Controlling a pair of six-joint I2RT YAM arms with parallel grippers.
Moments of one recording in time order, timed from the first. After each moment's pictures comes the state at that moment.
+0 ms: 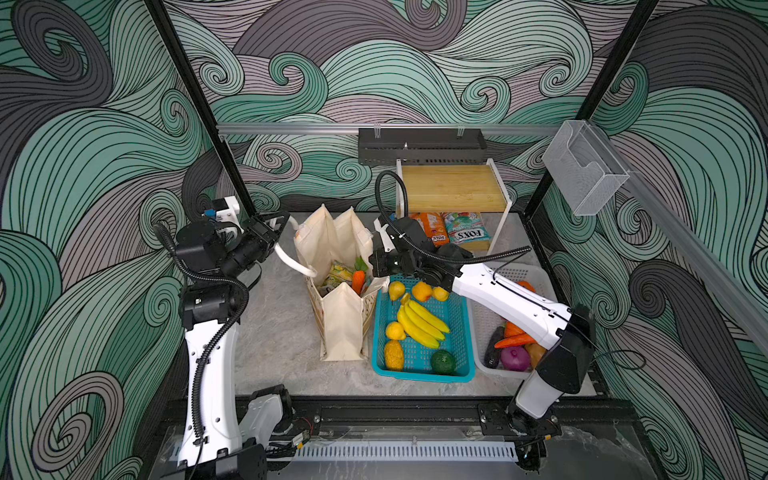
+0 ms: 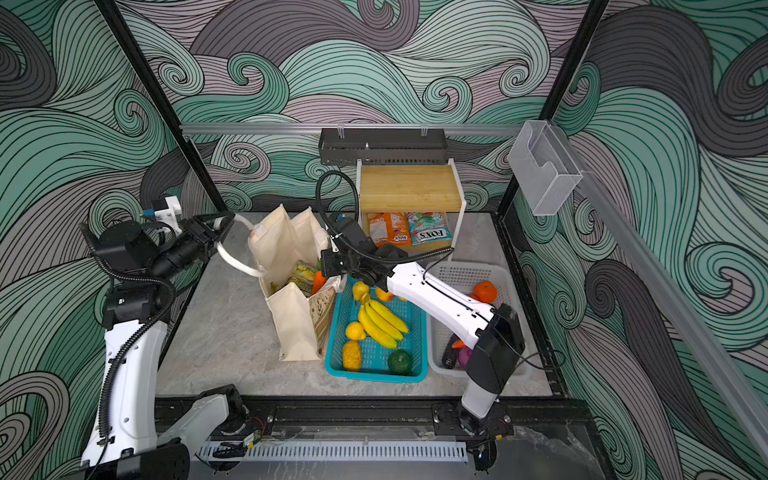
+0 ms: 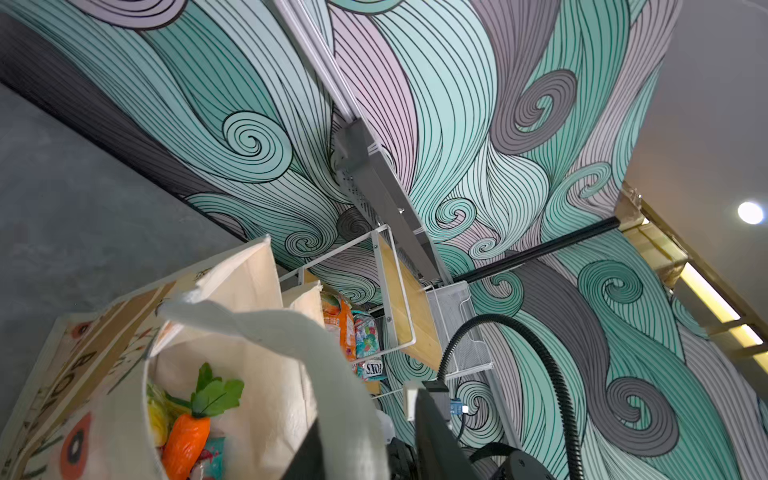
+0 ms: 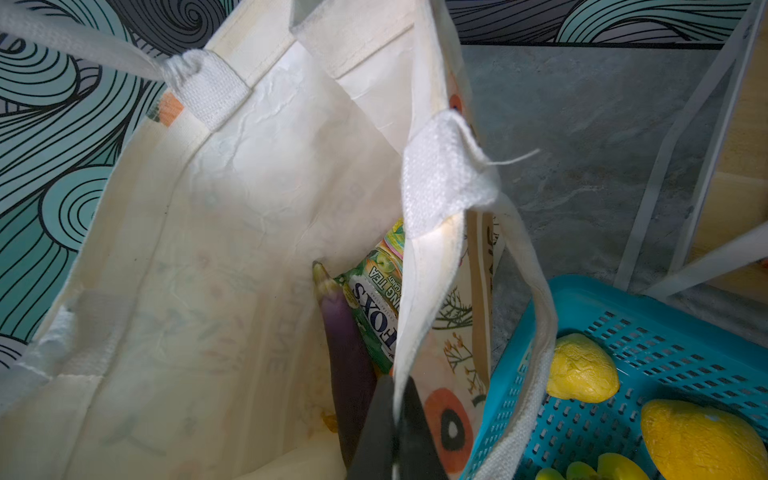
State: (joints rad) left arm 0.24 0.99 1.20 -0.30 0.74 -0.99; right arm 0.88 1.71 1.64 -0.59 -0.02 0.48
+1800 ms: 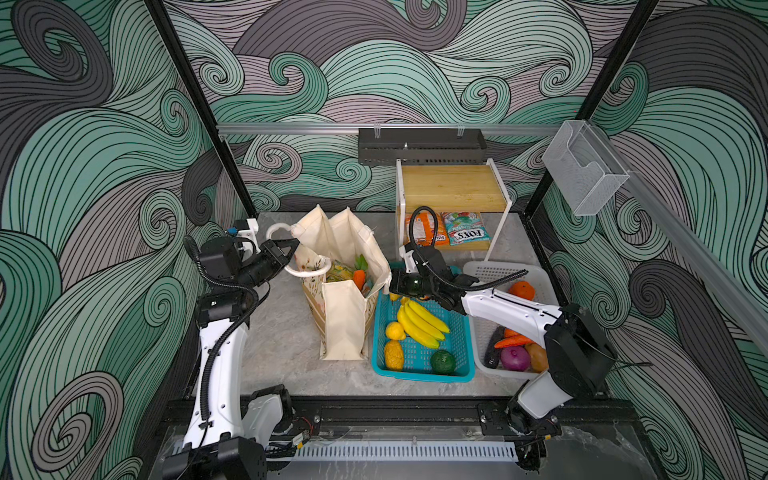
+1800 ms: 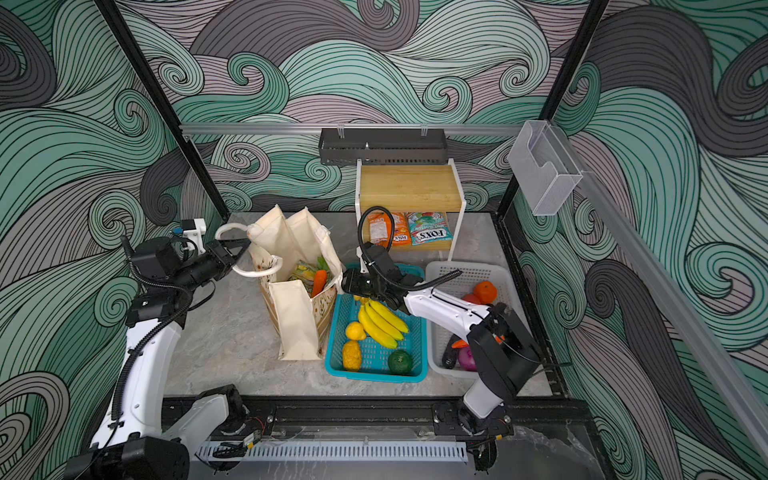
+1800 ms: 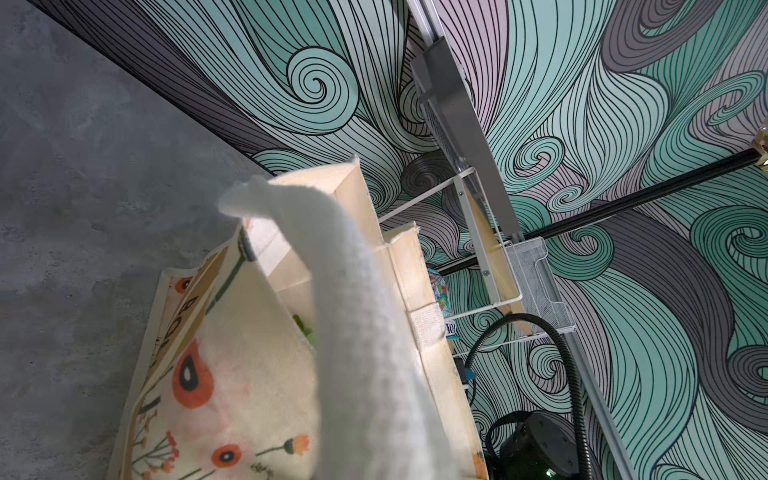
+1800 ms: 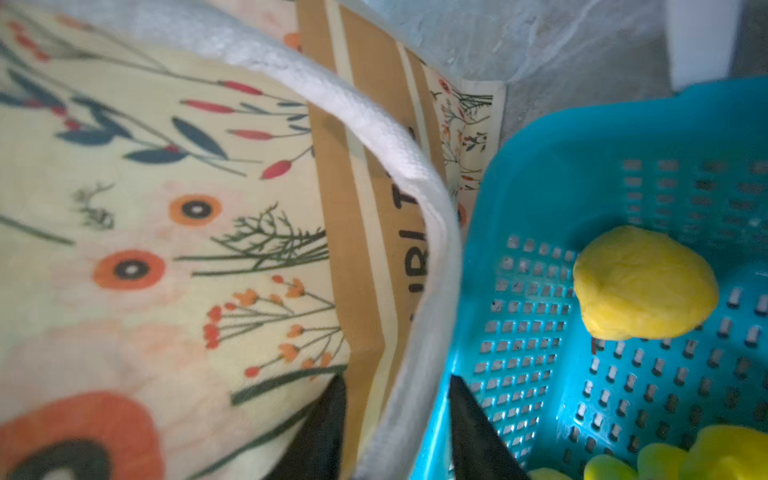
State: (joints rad) left arm 0.26 0.97 0.98 -0.32 0.76 -0.74; right arm 0.73 1.61 1.07 -0.05 -0.29 0.84
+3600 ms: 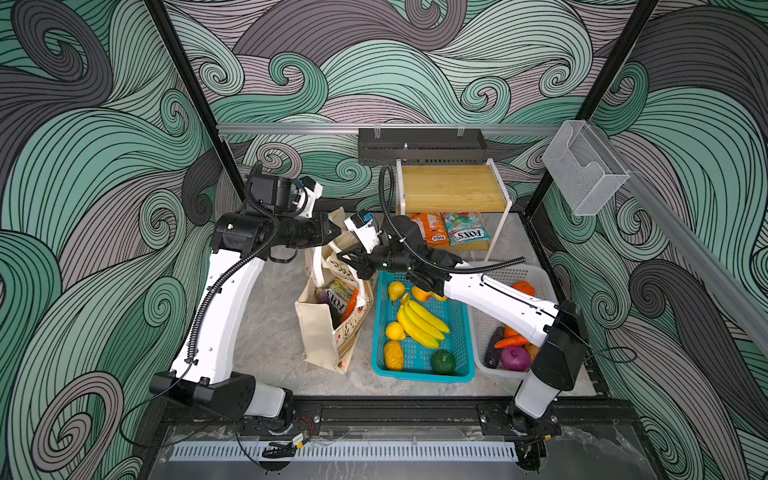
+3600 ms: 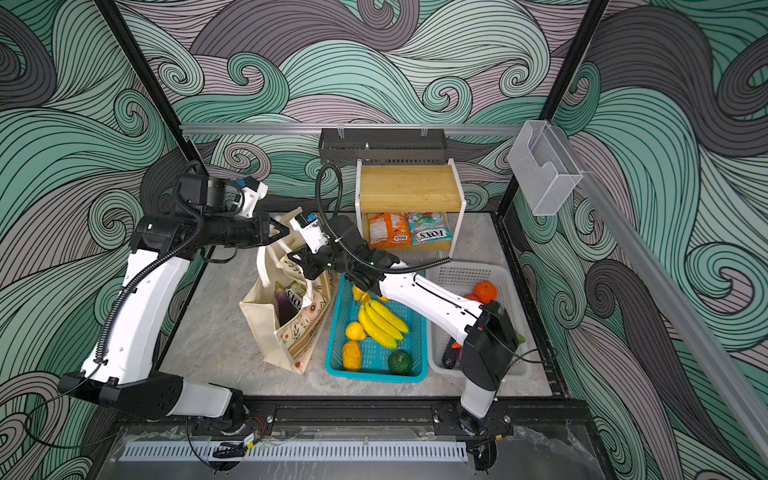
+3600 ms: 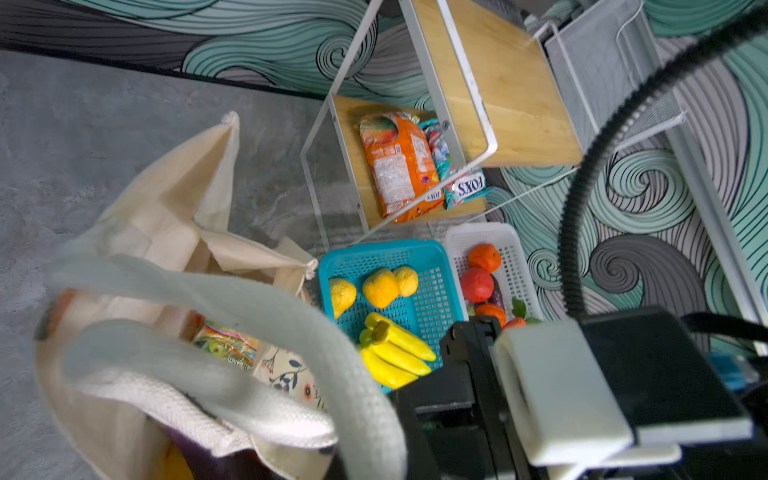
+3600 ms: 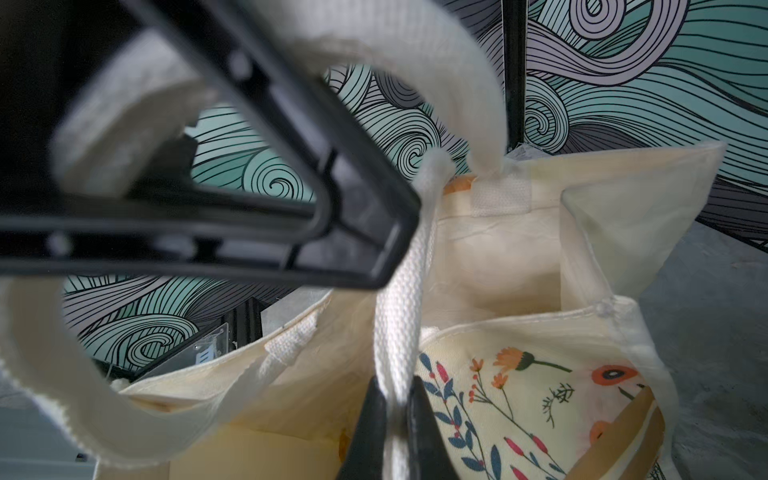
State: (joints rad) left arm -0.22 1.43 1.88 -1.21 0.46 -0.28; right arm 0.90 1.74 1.59 -0.18 -0.32 0.19
